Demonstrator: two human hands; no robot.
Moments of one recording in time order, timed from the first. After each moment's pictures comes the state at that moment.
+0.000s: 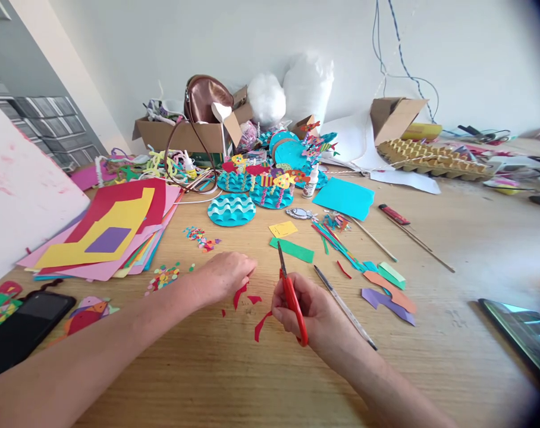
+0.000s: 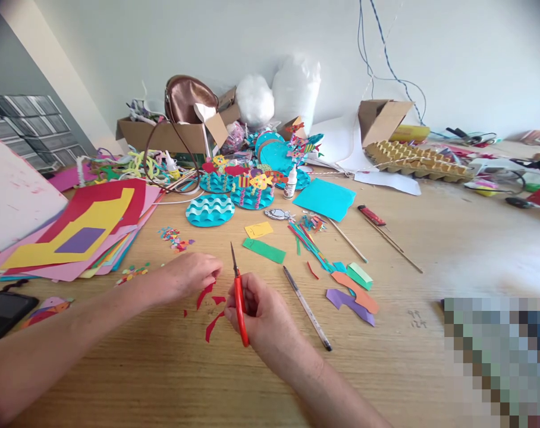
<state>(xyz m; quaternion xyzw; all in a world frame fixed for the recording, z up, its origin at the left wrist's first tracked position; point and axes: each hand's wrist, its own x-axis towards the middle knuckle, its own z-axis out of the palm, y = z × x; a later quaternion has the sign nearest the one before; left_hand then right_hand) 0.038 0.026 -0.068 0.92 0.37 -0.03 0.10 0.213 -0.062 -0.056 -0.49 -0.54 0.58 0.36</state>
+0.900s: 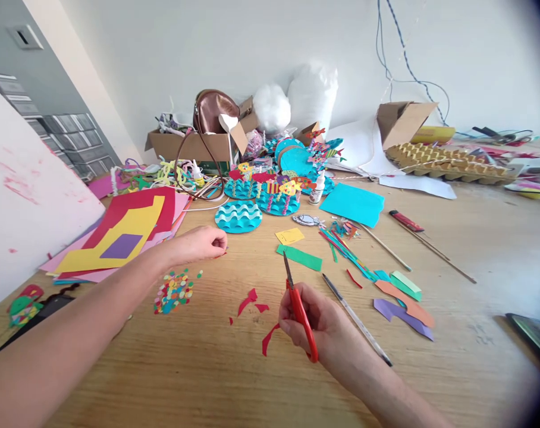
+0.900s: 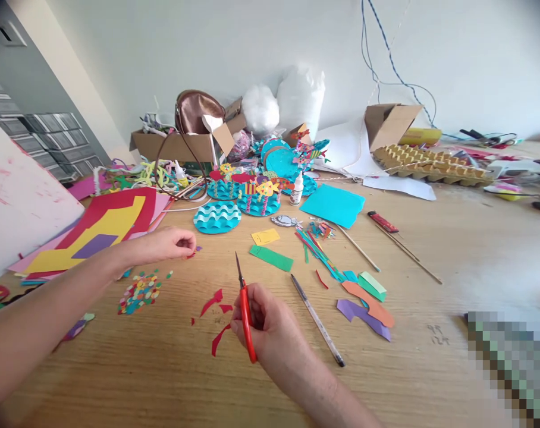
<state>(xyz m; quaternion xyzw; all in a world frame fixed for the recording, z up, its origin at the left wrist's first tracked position) -0.011 0.068 -0.024 0.85 0.50 -0.03 0.17 0.213 -0.063 -0.050 -0.49 -0.55 0.58 0.34</state>
